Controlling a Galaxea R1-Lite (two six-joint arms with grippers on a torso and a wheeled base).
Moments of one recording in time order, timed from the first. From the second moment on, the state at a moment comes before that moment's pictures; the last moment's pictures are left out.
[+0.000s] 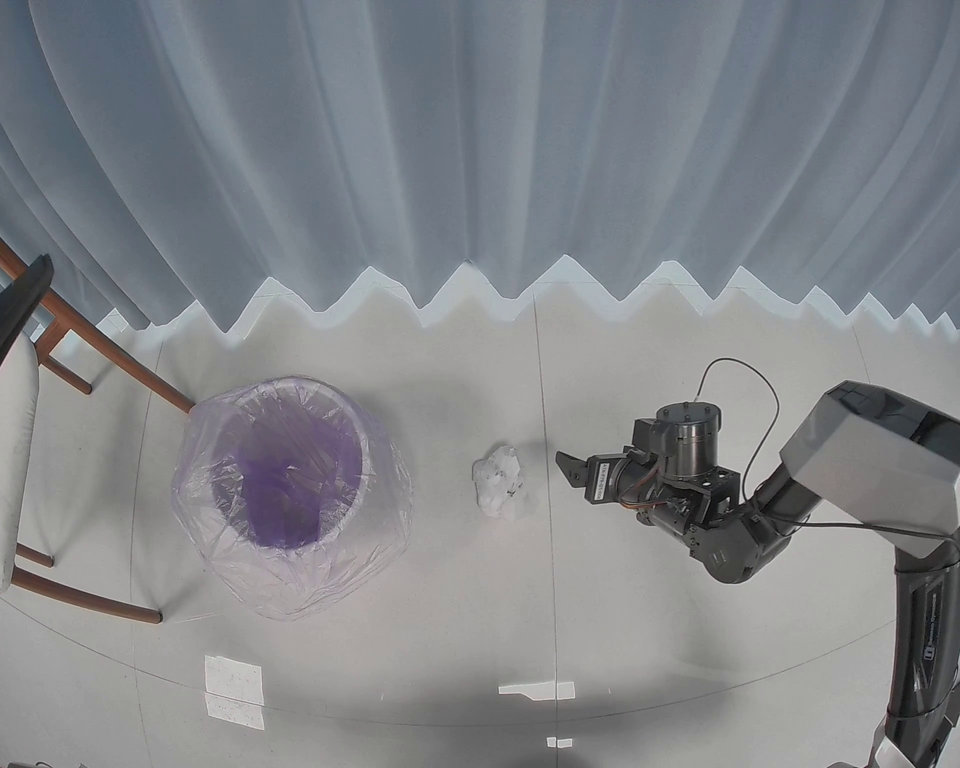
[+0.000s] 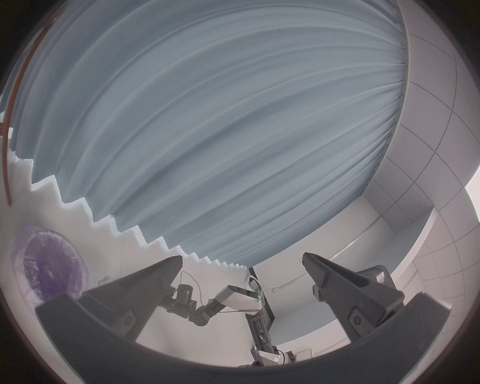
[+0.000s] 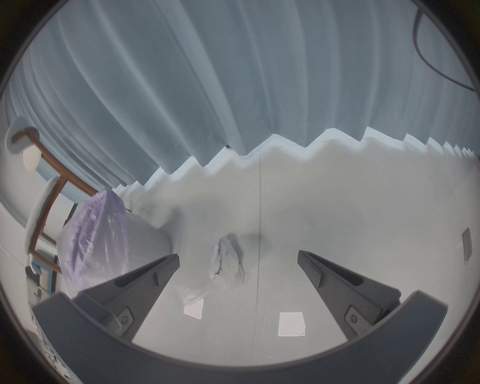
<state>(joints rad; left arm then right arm) -0.44 0.82 -0.73 -0.49 -0.47 -0.74 0.47 2.31 -1.05 -0.91 -0.10 0.23</state>
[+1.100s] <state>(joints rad) -0.40 0.76 -0.71 -0.45 -0.48 -0.69 0.49 2.57 -1.23 -0.92 -0.10 0.21</state>
